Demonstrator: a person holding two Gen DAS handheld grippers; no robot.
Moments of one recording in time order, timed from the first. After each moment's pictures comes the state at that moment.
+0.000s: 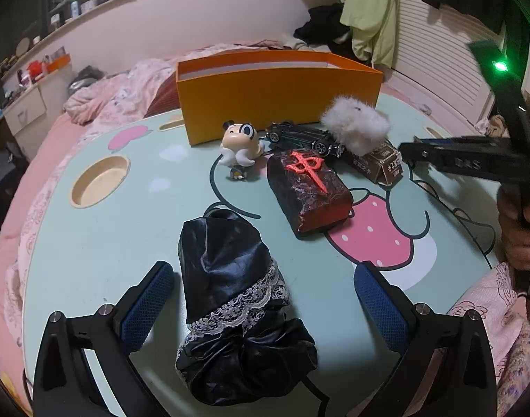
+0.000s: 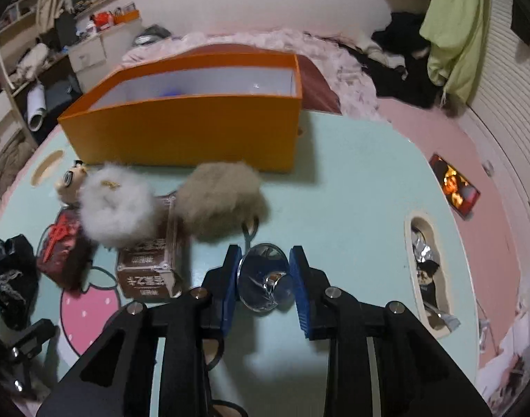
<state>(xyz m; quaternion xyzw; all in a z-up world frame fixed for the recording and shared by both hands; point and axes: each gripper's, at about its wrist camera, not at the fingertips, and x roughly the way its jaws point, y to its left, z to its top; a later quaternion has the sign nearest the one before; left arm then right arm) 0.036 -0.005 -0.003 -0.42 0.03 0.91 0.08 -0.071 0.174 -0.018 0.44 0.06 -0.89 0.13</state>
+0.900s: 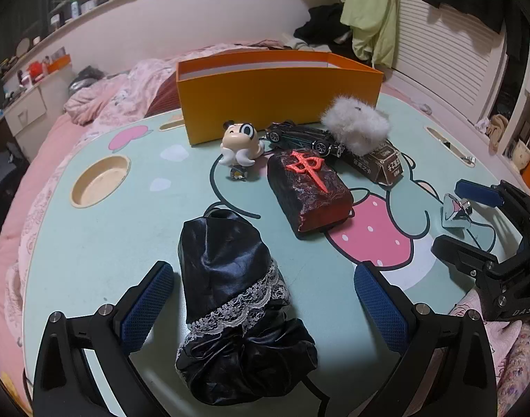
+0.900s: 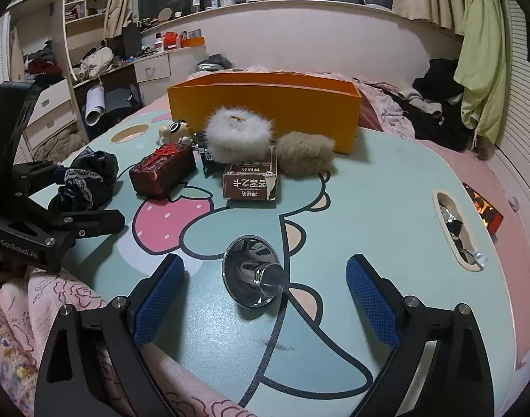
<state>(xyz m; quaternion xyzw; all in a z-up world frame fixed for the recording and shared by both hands) 0.038 -0.005 -0.003 -0.42 0.03 0.91 0.08 0.022 0.172 -0.030 0.34 0.08 -0.91 0.23</state>
